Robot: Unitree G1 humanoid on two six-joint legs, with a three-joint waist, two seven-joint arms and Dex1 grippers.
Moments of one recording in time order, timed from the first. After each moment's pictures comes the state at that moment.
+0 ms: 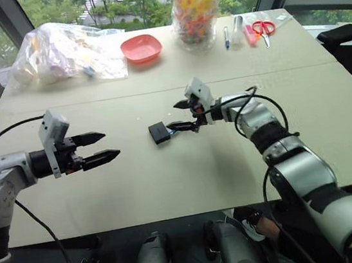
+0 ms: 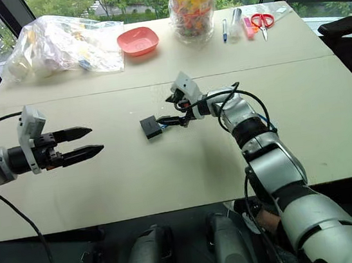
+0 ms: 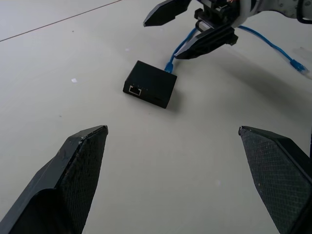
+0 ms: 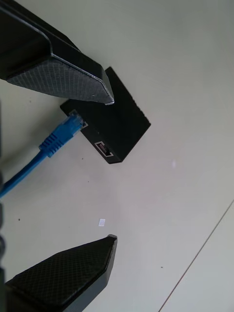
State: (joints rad) left arm -0.28 0.89 0.22 -0.13 -0.67 0.76 -1.05; right arm -1.11 -0.25 0.25 1.07 0.10 0.07 1.02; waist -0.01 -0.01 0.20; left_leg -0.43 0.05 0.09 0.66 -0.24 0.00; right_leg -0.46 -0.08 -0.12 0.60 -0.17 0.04
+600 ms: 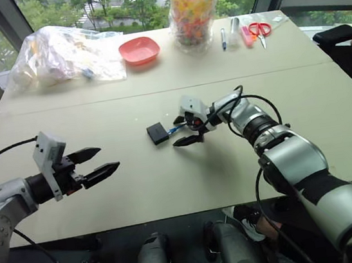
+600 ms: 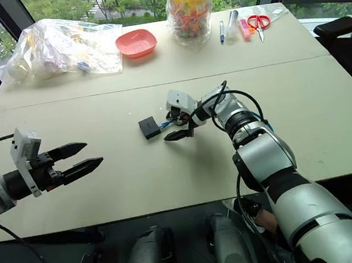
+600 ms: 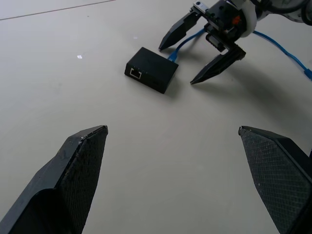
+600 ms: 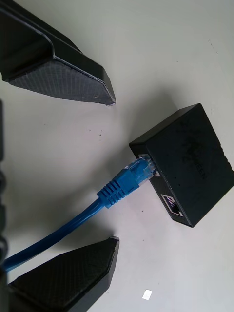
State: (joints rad) left arm -0.06 0.83 0.39 -0.38 -0.78 0.84 -0.84; right arm -1.19 -0.20 0.26 1.30 -0.13 -0.11 1.17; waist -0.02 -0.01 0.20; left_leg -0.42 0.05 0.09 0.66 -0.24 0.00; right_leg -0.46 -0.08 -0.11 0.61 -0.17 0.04
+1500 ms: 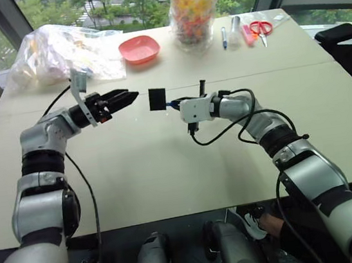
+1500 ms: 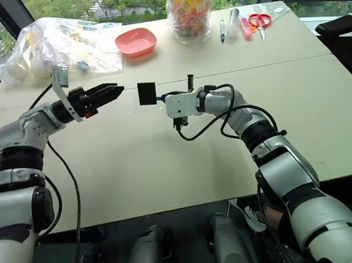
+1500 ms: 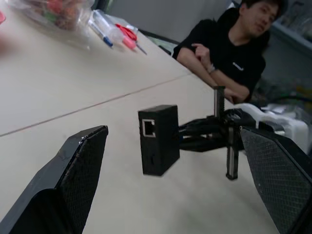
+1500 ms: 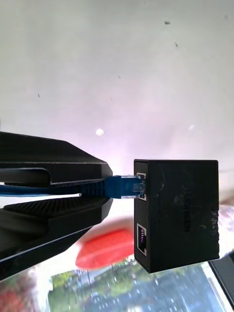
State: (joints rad) left arm -1.09 0.52 0.10 0.99 -0.51 0.49 -1.21; right arm -0.95 -0.39 0.34 0.74 -0.43 -0.54 0.55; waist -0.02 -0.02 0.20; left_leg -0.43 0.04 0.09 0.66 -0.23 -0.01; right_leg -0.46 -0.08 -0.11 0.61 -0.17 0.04
